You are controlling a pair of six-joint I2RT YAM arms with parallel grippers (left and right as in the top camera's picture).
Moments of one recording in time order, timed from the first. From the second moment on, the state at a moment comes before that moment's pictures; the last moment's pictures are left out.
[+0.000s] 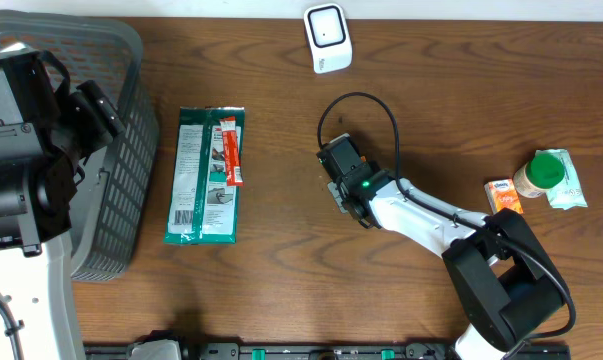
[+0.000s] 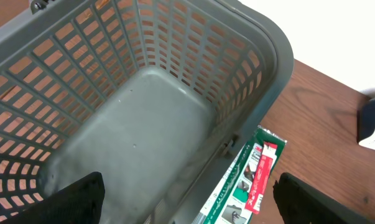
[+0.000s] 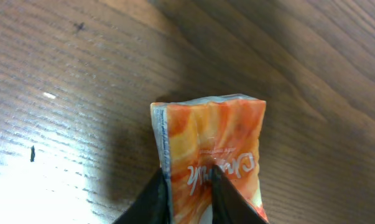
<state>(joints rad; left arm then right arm) 0.14 1.29 1.76 -1.25 -0.21 -0.33 0.63 1.83 1.00 -0.33 0.35 0.09</state>
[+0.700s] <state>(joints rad) 0.14 1.29 1.76 -1.25 -0.21 -0.33 0.63 1.69 1.04 -0.52 0.21 0.09</state>
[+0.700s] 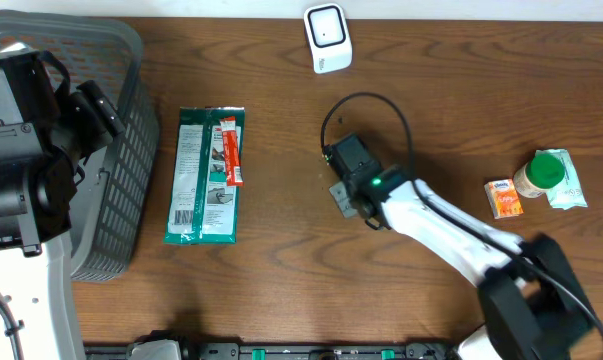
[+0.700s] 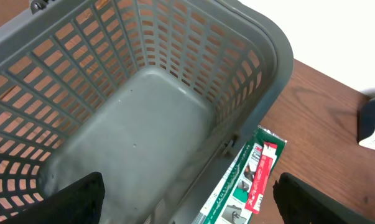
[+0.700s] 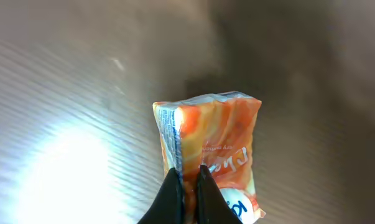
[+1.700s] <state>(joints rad) 0.14 1.29 1.76 -1.25 -0.21 -0.33 0.43 1.38 1.65 -1.00 -0.26 0.21</state>
